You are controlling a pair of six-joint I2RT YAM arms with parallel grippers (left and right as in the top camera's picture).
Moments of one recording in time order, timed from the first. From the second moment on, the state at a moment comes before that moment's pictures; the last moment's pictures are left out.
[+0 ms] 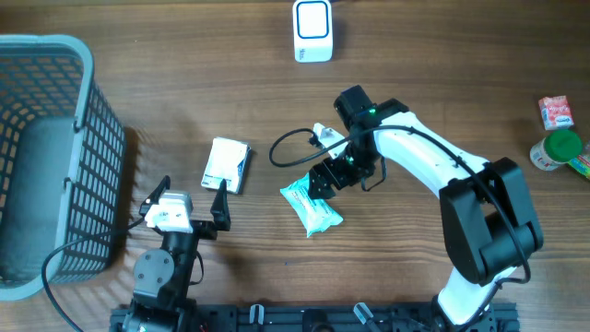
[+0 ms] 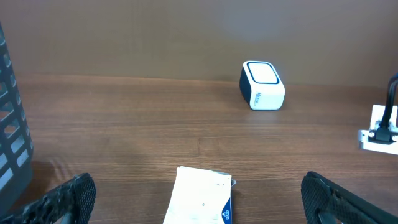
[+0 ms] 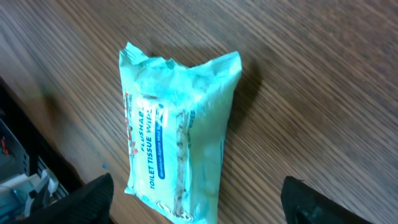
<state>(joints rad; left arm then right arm) -0.22 0.01 0.05 -0.15 -0.11 -0.12 0.45 1.90 1.23 -0.90 -0.53 -0.16</state>
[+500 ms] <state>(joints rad) -0.22 0.01 0.05 -0.15 -0.11 -0.12 0.46 1.90 1.05 -0.65 -0.73 -0.08</state>
